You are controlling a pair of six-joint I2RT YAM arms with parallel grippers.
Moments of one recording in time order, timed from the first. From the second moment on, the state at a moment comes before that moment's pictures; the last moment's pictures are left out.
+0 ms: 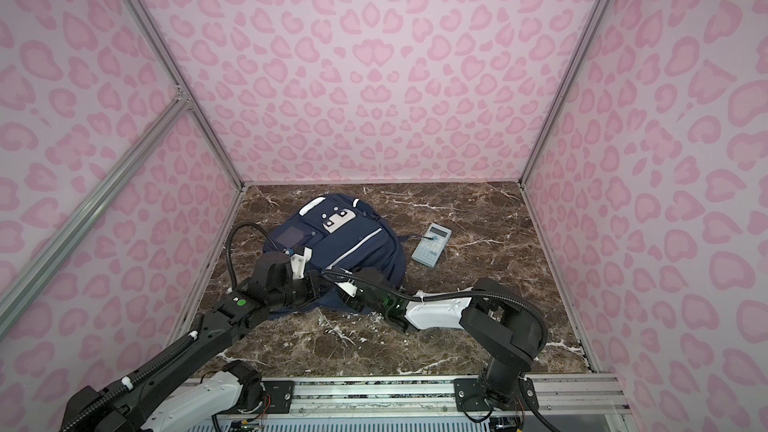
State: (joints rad) left arm -0.49 0.96 0.59 -0.30 0.39 -0.87; right arm 1.03 1.70 0.80 0.45 0.16 -0.23
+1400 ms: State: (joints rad) left arm -0.65 1.43 1.22 -0.53 -0.04 -0.53; right arm 0.43 1.36 0.79 0.02 -0.05 0.18
